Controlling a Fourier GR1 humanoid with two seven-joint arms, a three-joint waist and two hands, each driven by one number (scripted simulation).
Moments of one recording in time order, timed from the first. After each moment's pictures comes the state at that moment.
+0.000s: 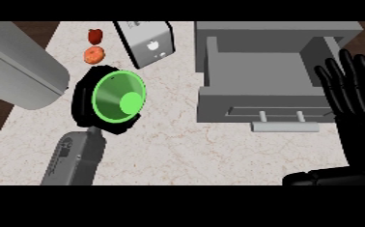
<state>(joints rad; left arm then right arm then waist) -0.33 0.04 0.08 -1.25 0.27 -0.18 -0.53 -0.05 -0.10 -0.07 -2.12 -0.18 0.13 0.19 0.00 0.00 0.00</state>
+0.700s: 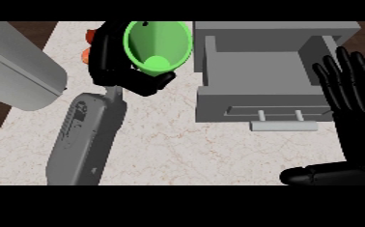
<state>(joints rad) -0.64 0.01 -0.01 -1.36 0.24 0.10 -0.23 -0.07 -0.10 -0.08 -2.09 -0.16 0.14 0.17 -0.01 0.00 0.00</state>
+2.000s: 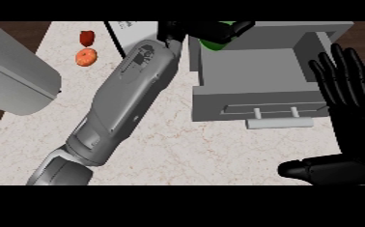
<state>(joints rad) -1.17 0.00 -0.18 -0.73 0.37 0.37 -0.28 -0.09 -0.10 -0.09 -2.05 -0.17 0.16 0.15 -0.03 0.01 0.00</state>
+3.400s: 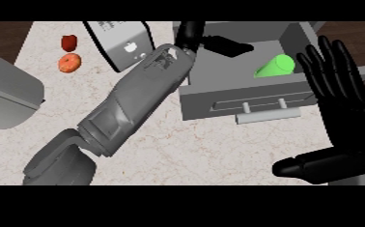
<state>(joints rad) -1.33 0.00 -0.59 -0.39 0.61 0.49 -0.33 -0.16 -0.10 -0.07 -2.00 -0.21 0.19 0.13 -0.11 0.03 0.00</state>
